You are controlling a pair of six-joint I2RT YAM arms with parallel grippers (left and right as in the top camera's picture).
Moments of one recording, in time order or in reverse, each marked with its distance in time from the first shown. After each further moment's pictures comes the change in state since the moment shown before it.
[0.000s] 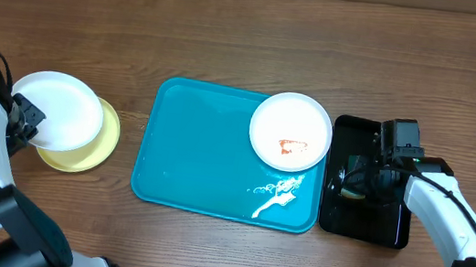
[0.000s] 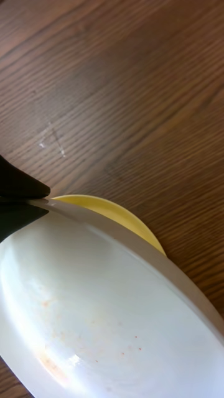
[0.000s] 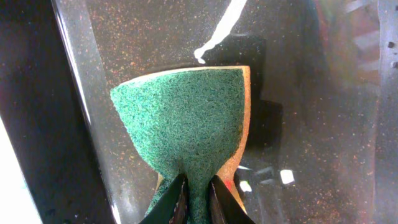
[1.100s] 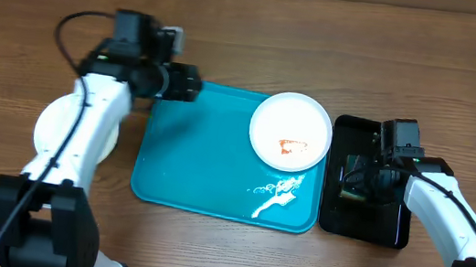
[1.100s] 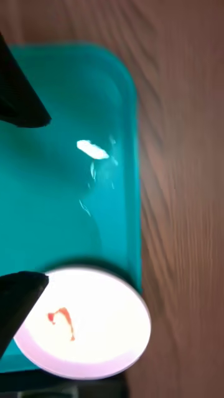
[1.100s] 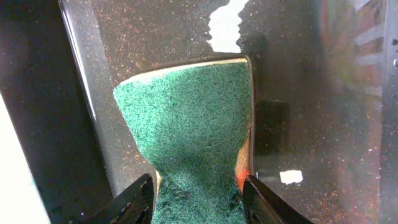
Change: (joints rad) left arm -0.700 0.030 0.000 0.349 0.484 0.336; right arm 0.000 0.000 0.000 0.002 -0.012 0.000
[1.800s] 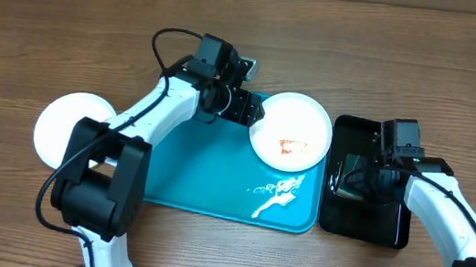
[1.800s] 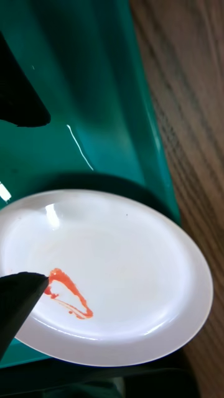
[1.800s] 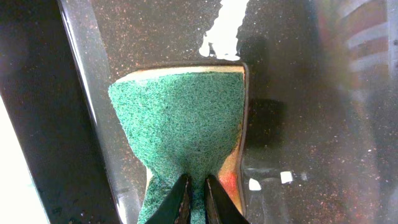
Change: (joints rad) left arm -0.217 0.281 0.005 0.189 0.133 0.000; right arm 0.000 0.000 0.000 0.001 0.000 0.003
